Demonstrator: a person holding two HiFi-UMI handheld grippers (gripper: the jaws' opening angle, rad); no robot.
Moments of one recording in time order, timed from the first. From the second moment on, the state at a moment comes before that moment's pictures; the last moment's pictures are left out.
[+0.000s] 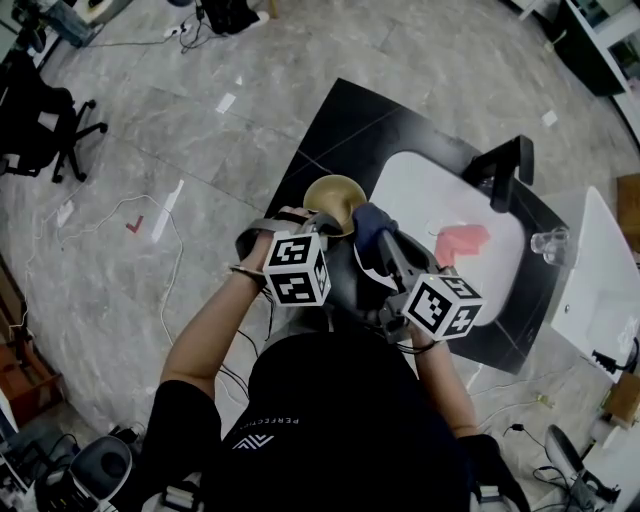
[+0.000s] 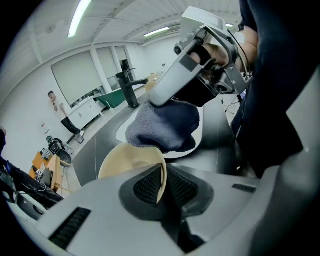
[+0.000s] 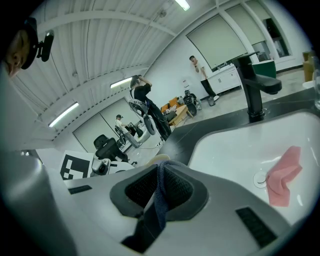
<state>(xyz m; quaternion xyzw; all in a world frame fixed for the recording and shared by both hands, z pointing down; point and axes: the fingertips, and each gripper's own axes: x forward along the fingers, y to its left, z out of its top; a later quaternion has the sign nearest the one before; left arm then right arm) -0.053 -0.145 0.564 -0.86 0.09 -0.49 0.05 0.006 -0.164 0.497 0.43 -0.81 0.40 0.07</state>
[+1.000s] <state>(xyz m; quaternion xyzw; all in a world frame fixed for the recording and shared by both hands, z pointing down) -0.048 -0.176 0.463 -0.94 0.28 -0.18 -0.13 0.039 -0.172 0.392 0.42 -0.86 0.28 -0.02</state>
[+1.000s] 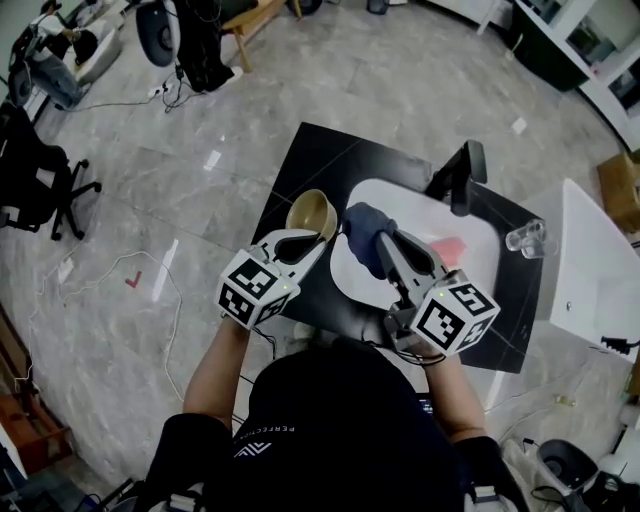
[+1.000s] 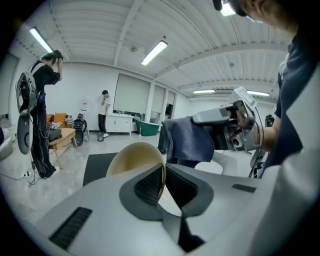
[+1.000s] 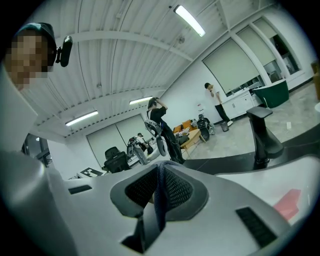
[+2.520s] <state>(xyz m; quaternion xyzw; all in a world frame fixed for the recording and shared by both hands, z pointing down) -0.009 -0.126 0.382 -0.98 0.09 -0.03 -0.15 0.038 -0.172 0.362 0.45 -0.88 0.16 0.00</state>
